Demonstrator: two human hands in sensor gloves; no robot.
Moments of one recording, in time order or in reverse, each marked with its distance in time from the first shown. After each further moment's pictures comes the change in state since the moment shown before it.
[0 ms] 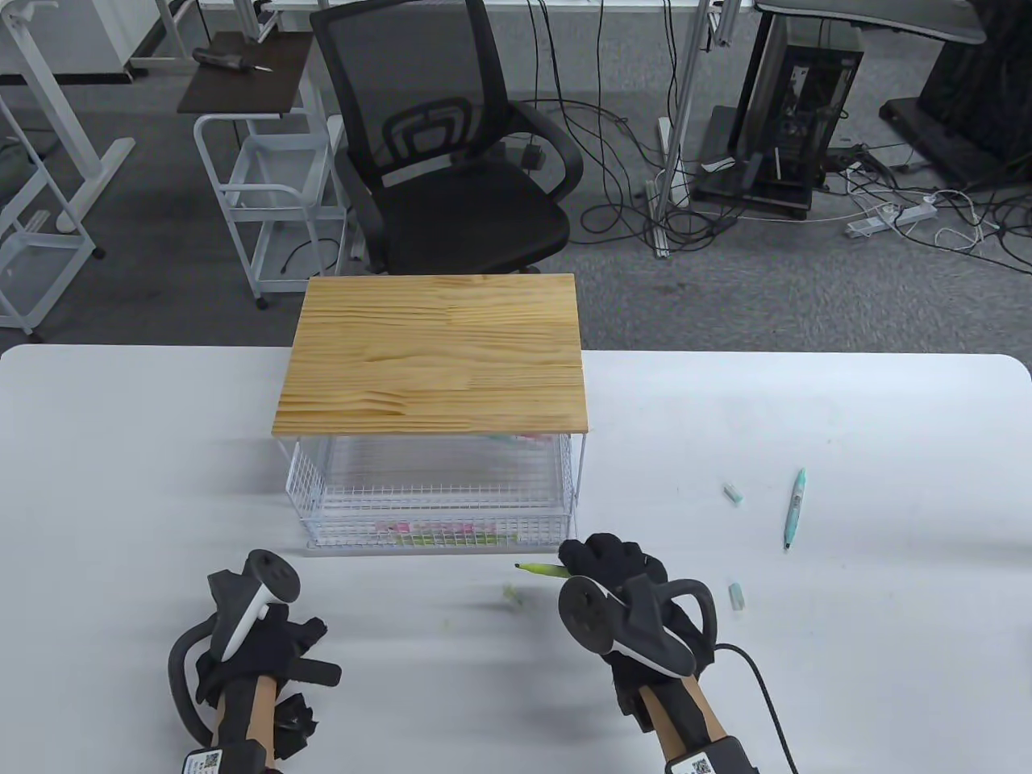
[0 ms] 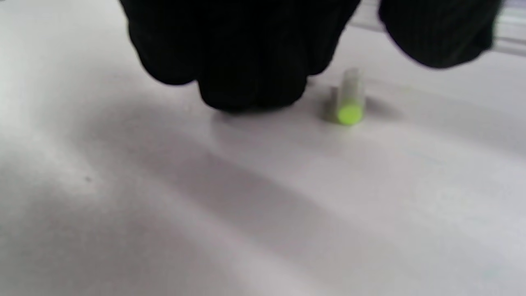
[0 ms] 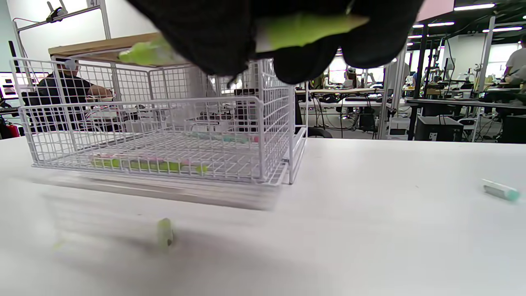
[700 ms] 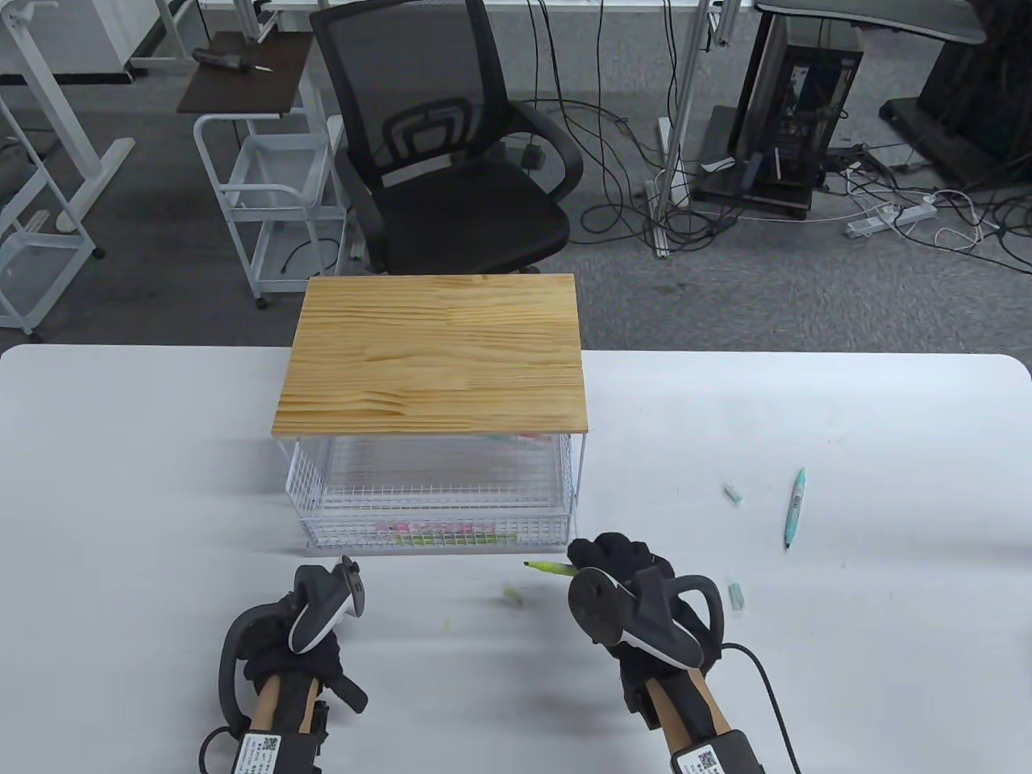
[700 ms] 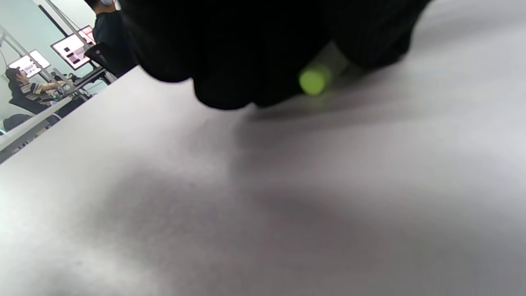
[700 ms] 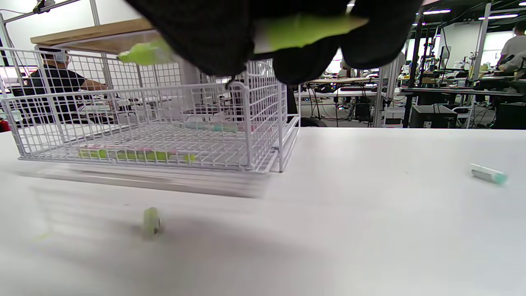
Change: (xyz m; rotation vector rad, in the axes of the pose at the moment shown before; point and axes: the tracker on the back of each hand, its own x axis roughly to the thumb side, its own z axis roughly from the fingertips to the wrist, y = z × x) left_hand 0.053 -0.022 0.007 0.162 -0.002 -0.434; right_hand -0.009 0.006 -0.004 0.033 0.013 0.001
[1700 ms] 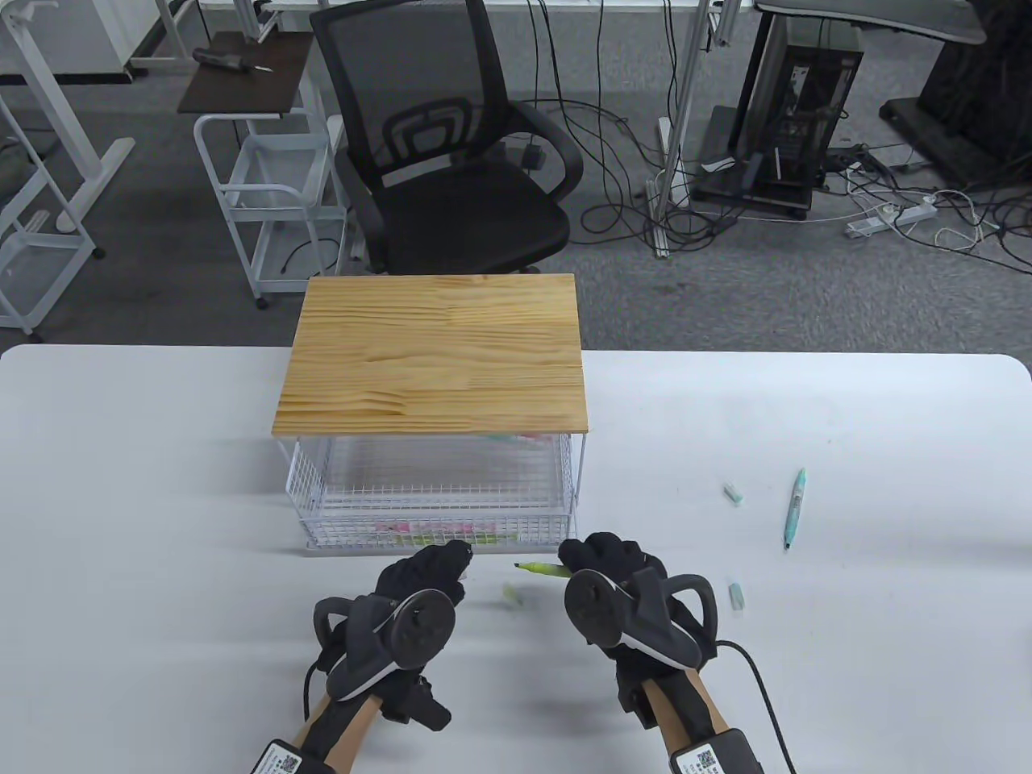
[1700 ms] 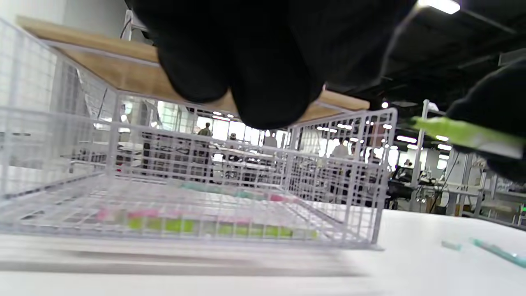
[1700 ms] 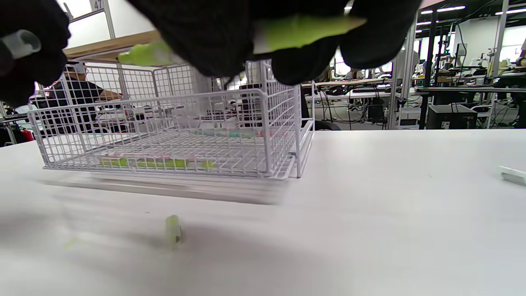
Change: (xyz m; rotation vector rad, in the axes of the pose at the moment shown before) left_hand 0.041 0.079 0.118 0.748 -0.691 0.503; right_hand 0.006 0.002 -0.001 -0.018 -0.043 -0.036
